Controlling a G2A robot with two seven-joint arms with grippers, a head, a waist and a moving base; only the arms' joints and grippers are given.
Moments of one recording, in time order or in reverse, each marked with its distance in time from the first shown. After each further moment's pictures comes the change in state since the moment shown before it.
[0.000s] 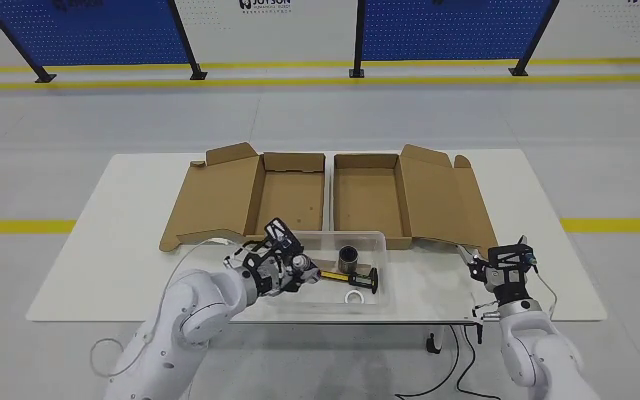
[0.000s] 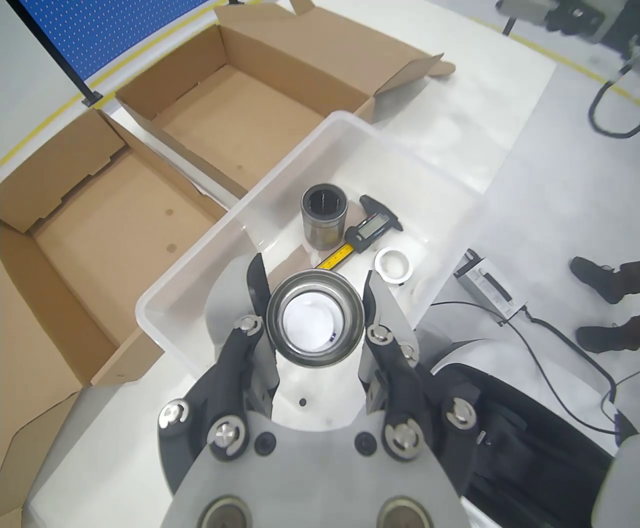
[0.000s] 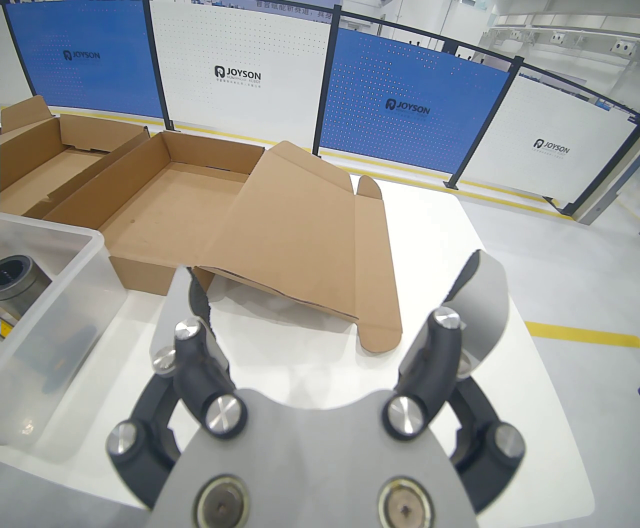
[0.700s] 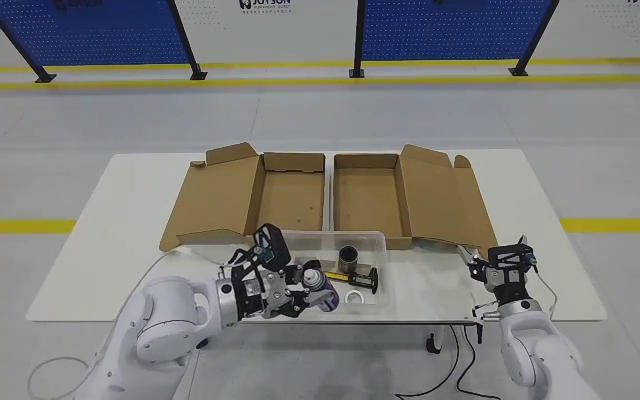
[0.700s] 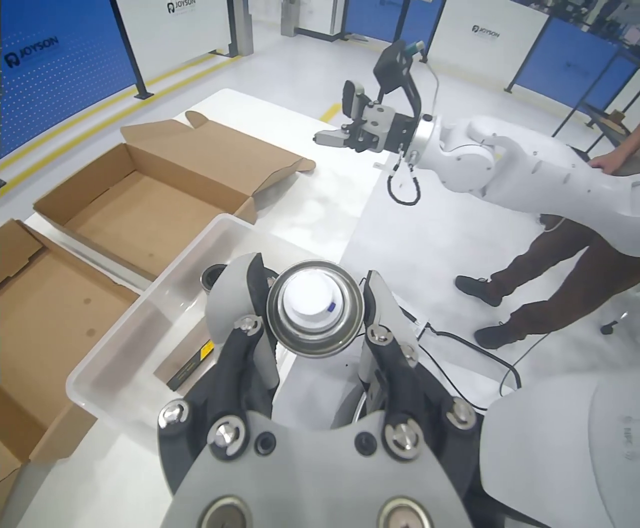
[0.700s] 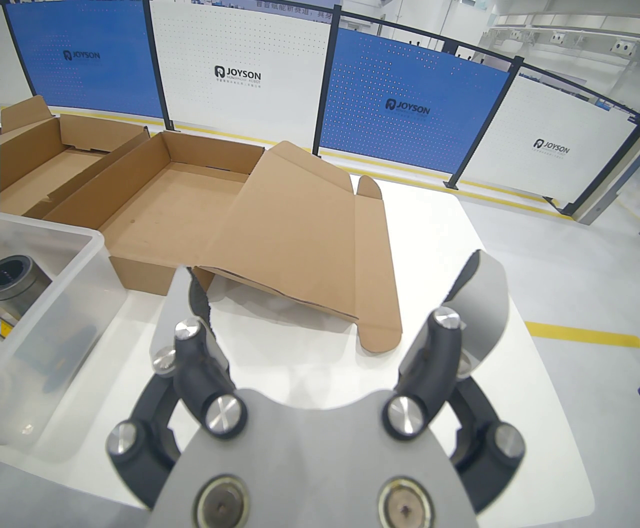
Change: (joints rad) left arm 0.095 0.039 -0.118 -0.217 -0.403 -0.138 -0.106; right arm 0.000 0.000 0.000 0.000 0.000 0.000 0.000
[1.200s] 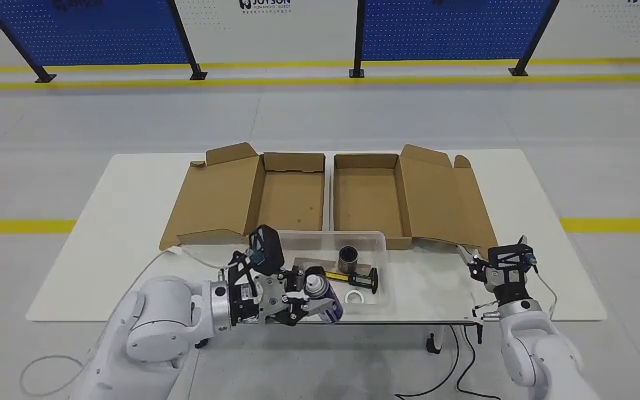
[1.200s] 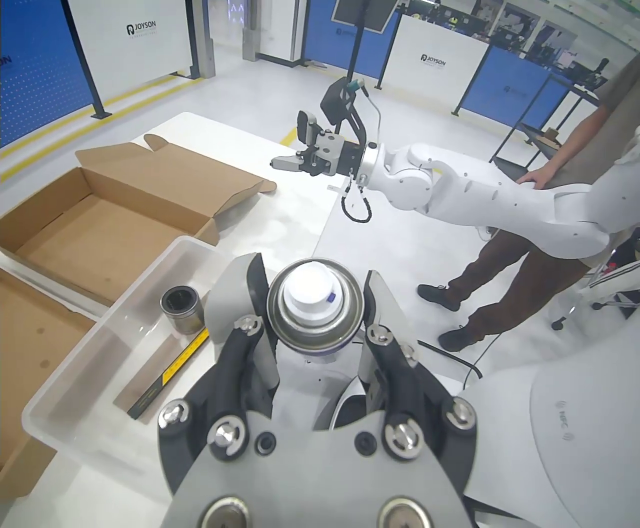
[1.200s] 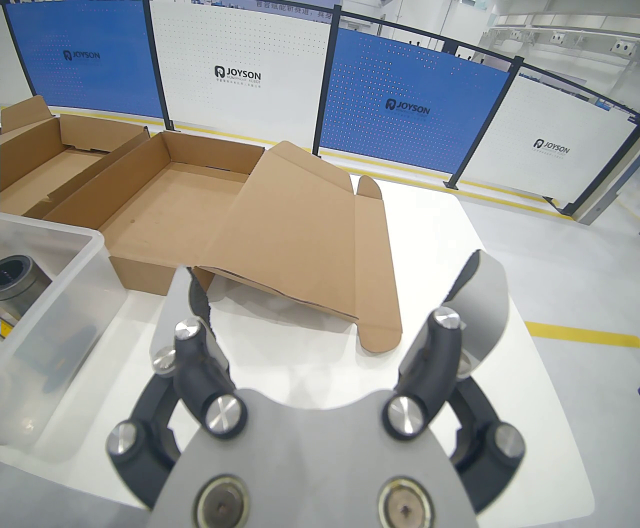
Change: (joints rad) left arm -0.001 0.021 -0.010 0.000 -0.140 -0.039 -0.019; right arm 0.000 0.000 0.000 0.000 0.000 0.000 0.000
